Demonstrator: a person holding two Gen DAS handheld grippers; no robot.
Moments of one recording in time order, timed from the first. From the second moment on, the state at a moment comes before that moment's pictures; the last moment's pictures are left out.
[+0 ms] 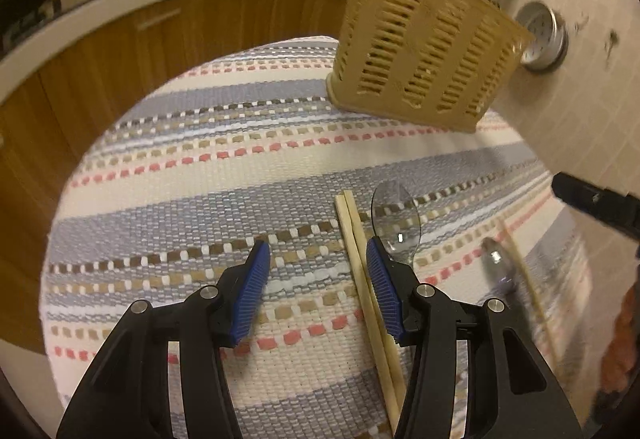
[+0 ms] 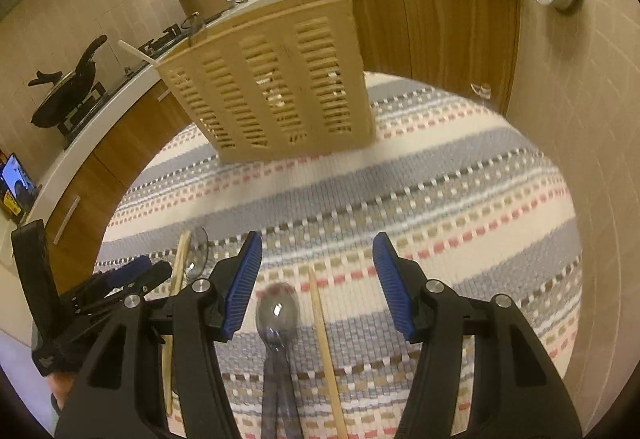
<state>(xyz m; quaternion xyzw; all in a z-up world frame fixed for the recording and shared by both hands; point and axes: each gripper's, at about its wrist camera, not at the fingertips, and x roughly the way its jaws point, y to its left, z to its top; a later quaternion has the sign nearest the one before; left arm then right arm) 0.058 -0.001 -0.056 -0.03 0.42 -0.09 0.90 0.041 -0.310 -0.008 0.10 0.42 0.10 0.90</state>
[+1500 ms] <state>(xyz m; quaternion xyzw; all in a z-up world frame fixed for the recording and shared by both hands) 0.087 0.033 -0.048 -0.03 0.47 -0.09 0.88 0.086 -0.236 -0.022 0.07 0.57 0.18 0.80</state>
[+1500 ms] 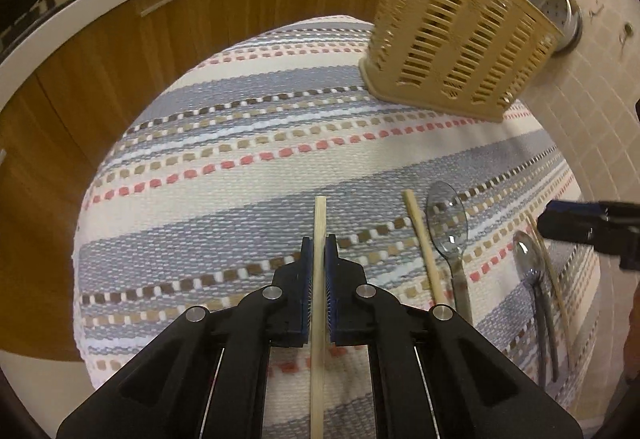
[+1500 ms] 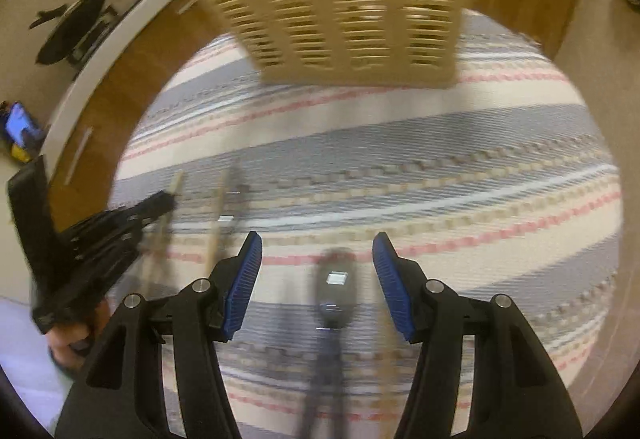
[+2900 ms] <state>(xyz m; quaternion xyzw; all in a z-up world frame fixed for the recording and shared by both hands) 0.104 0.000 -0.041 0.11 0.52 -0.09 0.84 0.081 -0.204 -0.025 -0.03 0.54 0.16 0.83</state>
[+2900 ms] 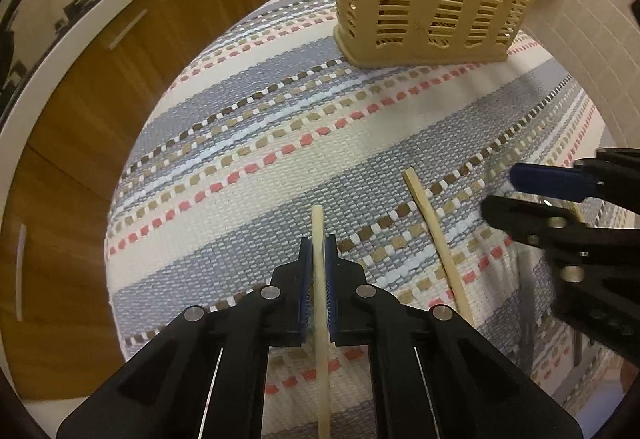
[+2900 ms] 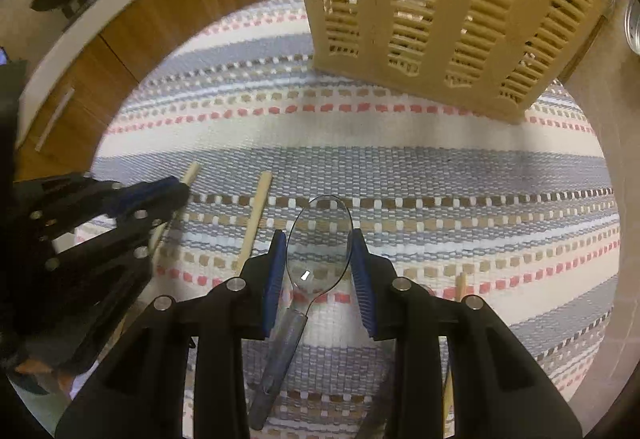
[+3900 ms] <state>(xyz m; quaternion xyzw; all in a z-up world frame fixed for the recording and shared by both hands) 0.069 -0.031 0.193 -0.18 -0.10 -0.10 0.97 0.076 -0.319 0.190 0.08 0.10 0.07 0.99</state>
